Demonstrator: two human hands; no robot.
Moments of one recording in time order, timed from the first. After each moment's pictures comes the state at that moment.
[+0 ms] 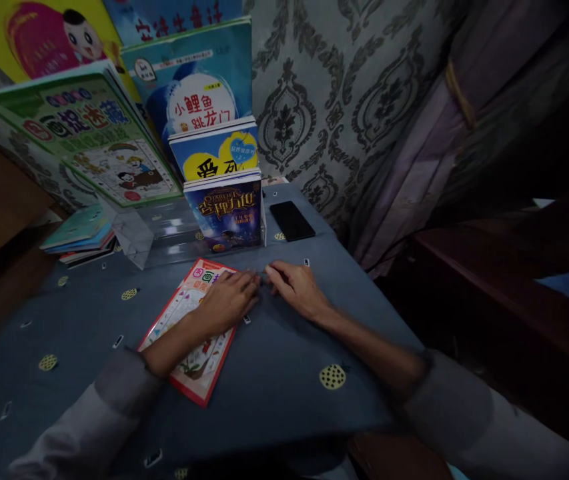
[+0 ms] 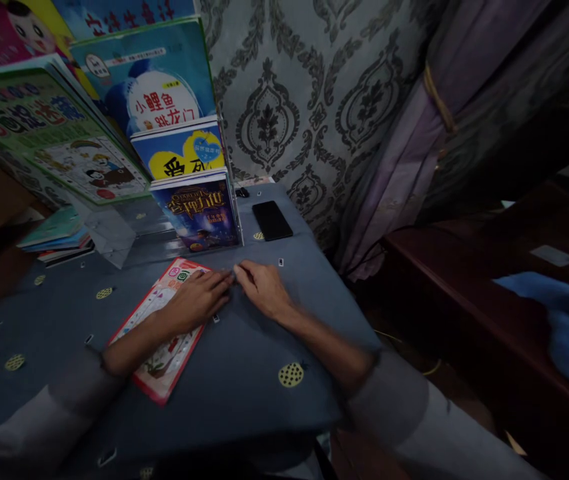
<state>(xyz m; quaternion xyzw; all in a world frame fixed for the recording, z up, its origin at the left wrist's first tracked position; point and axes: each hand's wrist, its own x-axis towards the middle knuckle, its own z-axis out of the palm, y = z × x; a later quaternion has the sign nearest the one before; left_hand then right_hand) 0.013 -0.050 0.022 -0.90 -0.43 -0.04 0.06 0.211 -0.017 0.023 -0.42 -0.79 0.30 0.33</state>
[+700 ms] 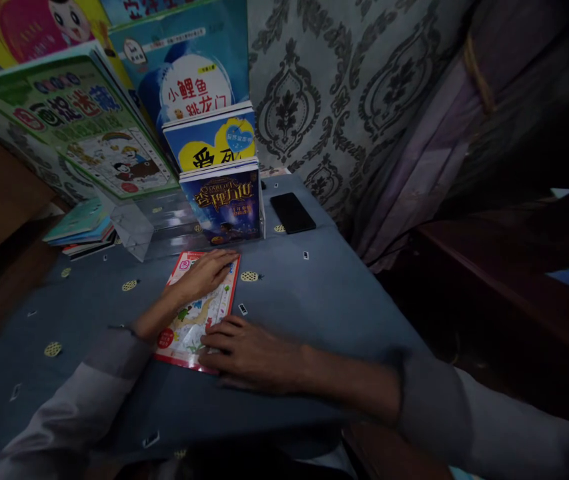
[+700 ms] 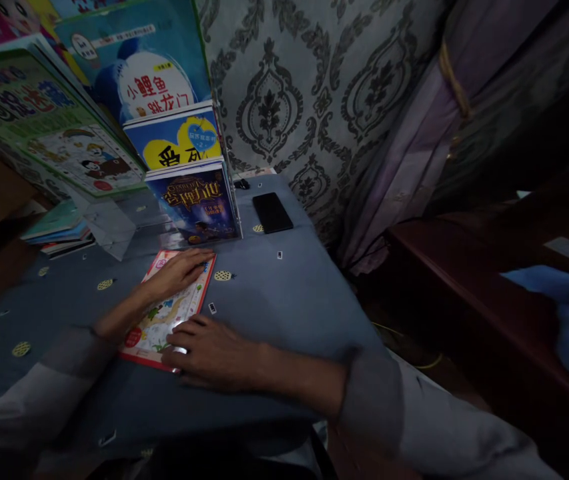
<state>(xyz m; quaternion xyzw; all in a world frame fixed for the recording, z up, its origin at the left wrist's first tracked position) -0.042 -0.013 0.018 -0.87 -0.47 -0.14 -0.07 0.169 -0.095 0.016 -0.01 -0.98 0.11 0.17</state>
